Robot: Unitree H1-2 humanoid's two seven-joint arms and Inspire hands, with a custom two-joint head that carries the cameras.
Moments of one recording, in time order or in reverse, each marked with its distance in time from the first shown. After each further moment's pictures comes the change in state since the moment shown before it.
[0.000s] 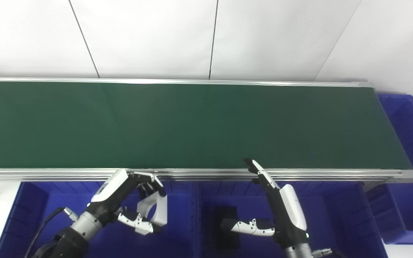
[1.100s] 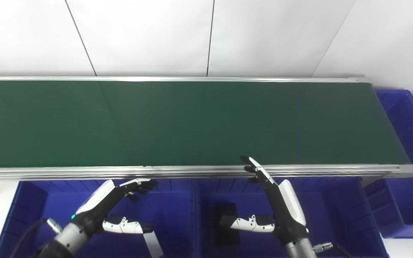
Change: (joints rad) left arm 0.128 -0.020 0.062 -0.119 -0.192 0.082 -0.071; right arm 0.014 -0.007 0.002 -0.072 0.056 0.076 0.087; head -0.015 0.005
